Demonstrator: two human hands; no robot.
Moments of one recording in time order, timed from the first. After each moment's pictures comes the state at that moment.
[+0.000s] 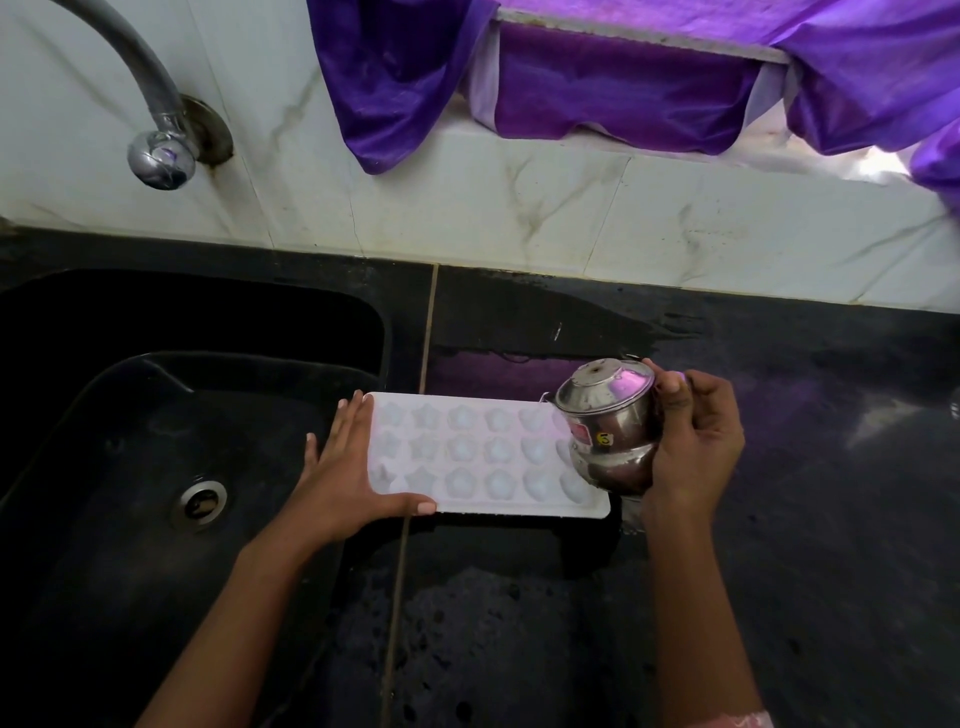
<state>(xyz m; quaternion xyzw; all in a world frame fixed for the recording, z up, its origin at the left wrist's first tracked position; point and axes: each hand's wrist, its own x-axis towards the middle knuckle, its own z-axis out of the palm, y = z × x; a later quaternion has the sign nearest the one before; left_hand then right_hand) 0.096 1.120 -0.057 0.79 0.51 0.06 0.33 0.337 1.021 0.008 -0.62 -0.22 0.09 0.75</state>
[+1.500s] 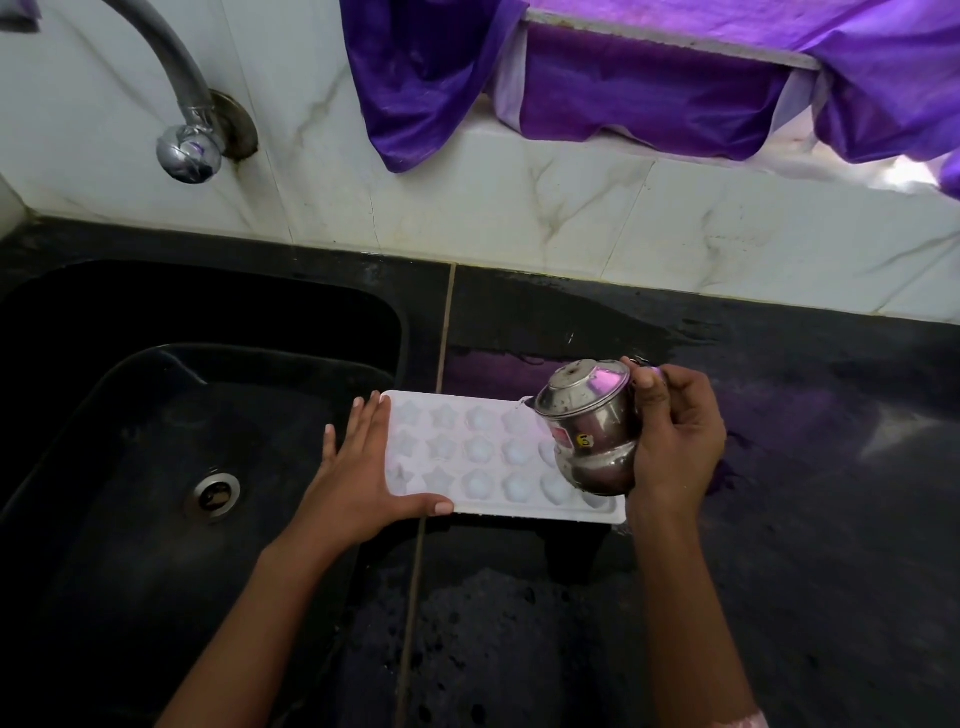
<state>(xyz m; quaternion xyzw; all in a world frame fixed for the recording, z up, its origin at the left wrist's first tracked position) 0.093 1.116 -0.056 0.81 0.50 0.07 0.30 0.315 1.036 0.007 -0.61 -0.26 0.12 0.74</state>
